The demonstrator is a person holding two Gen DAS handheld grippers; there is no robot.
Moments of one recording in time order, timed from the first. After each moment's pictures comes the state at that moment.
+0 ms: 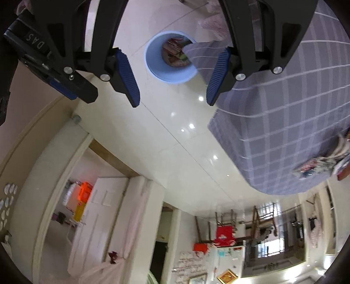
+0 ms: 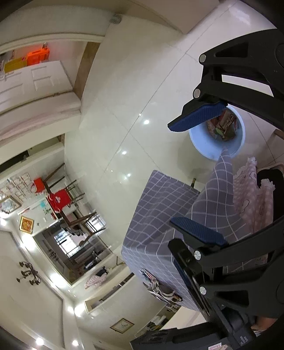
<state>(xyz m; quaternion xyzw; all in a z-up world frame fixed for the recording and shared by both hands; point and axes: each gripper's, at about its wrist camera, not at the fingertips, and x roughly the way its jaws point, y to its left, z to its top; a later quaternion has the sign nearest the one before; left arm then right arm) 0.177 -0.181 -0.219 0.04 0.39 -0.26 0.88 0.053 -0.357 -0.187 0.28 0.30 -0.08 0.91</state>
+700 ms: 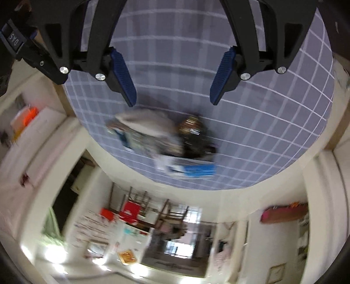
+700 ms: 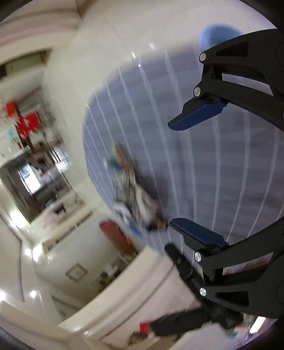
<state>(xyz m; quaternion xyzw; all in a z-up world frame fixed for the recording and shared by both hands) 0.285 0.151 -0.176 -0.14 0.37 -0.02 0.92 0.250 -0.110 -0.145 0.25 0.36 0.17 0.88</state>
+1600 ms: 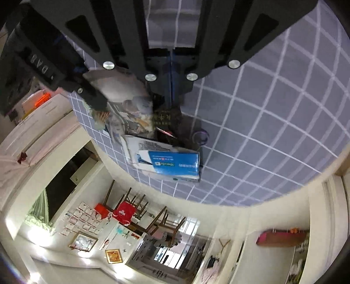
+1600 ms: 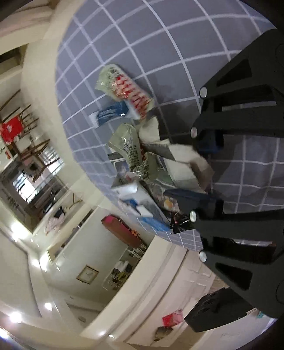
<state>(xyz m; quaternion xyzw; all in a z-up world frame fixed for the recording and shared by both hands) 0.365 0.185 -0.218 -0.19 0.39 -0.04 0.90 0.344 -0.036 -0.165 0.31 0.37 0.17 0.86</state>
